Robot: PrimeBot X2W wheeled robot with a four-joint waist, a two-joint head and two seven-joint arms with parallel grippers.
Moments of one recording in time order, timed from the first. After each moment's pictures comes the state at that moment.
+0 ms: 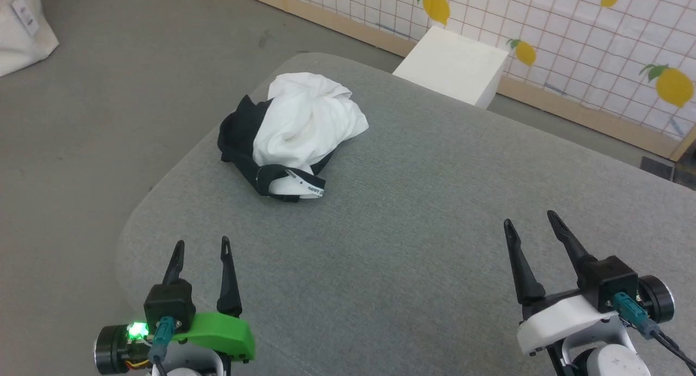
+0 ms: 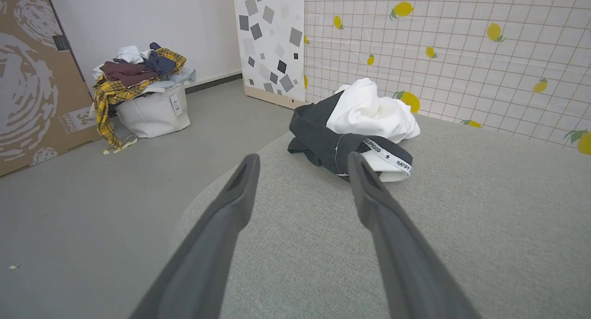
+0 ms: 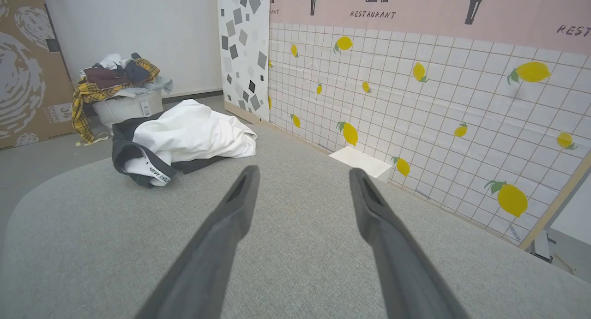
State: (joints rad) left arm -0.01 0.09 -0.11 0.10 -0.11 0.15 -0.21; right arm -0.03 -0.05 0.02 0.10 0.00 0.13 -0.17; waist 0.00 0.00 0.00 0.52
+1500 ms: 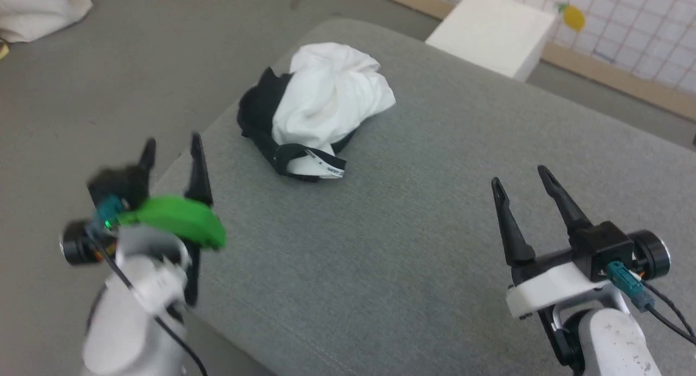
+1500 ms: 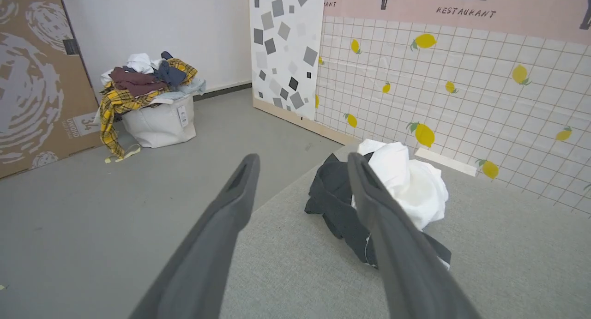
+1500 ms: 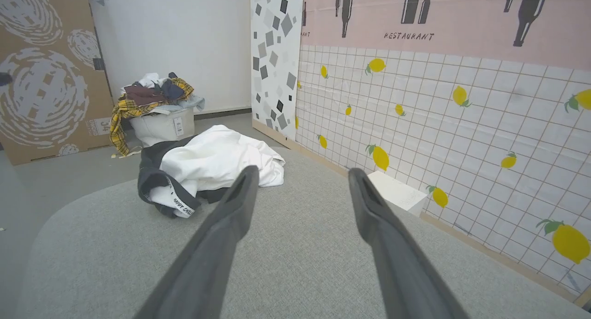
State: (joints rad) left arm -0.33 0.16 -0.08 0.21 -0.28 0.10 -0.10; right arm -0.13 -0.05 0.06 0.06 -0.03 0.13 -0.17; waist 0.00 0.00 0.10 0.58
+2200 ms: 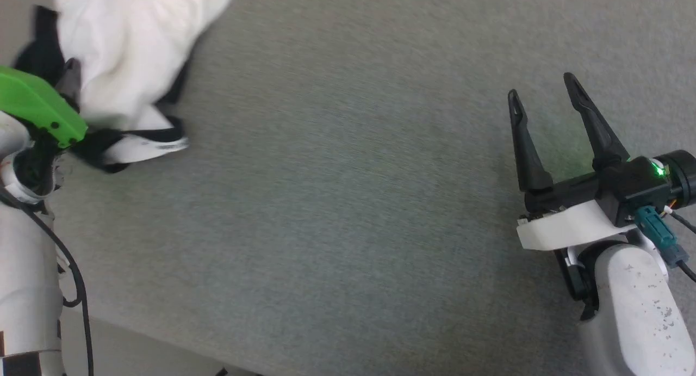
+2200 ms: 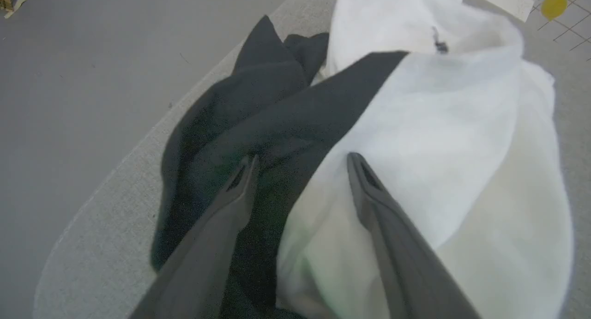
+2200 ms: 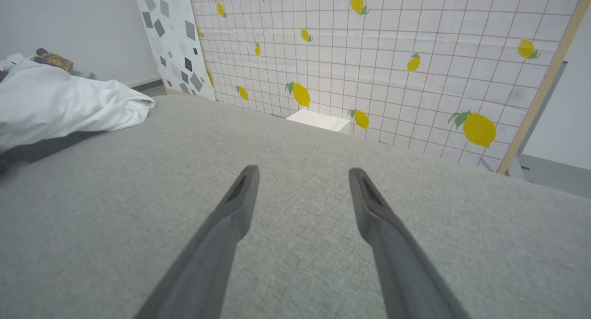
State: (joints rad) left arm -0.72 0.38 0.11 0.42 -0.55 0.06 0.44; right arm -0.32 -0.06 0.06 -0.03 -0.08 0.13 -0.17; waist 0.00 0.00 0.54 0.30
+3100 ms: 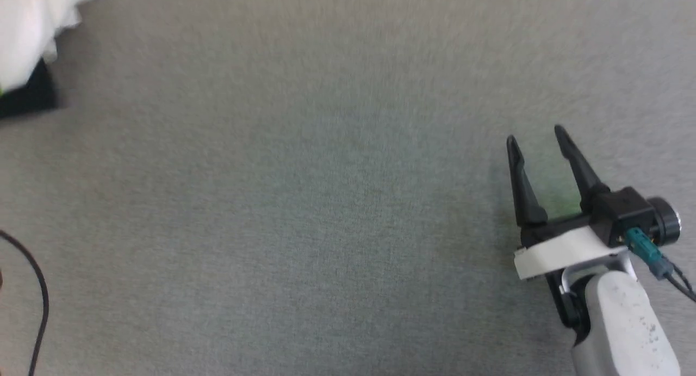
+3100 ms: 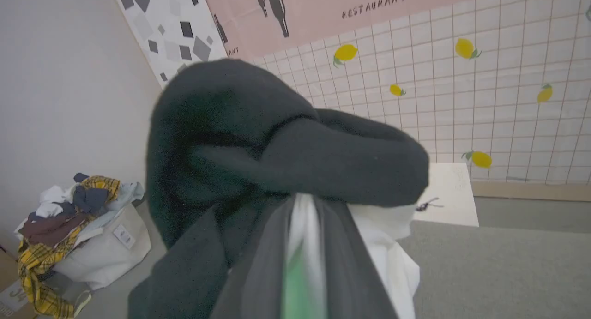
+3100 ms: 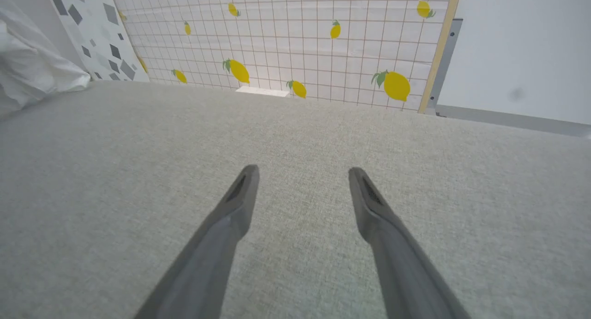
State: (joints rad) left arm -0.73 0.55 0.04 0.21 -0.25 0.14 0.00; right arm -0.27 -0.05 0.03 0.15 0.01 0.13 -0.24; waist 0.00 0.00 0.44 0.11
